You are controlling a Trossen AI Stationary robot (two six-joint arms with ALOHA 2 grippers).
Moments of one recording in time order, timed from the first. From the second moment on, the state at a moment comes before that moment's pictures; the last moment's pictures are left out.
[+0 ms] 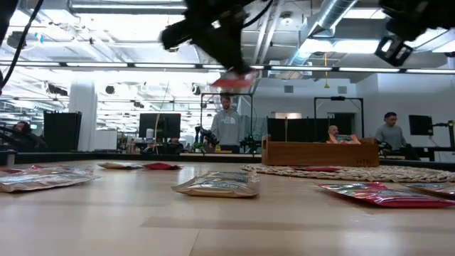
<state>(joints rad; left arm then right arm) -0.28 1.94 1.67 -0.87 -0.62 -0.99 -0.13 0.41 0.45 -0.28 -0.57 0.55</state>
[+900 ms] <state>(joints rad) -0.15 1.94 1.69 -0.49 -0.61 -0.14 -0.22 0.95 0.62 -0.04 -0.54 0.42</state>
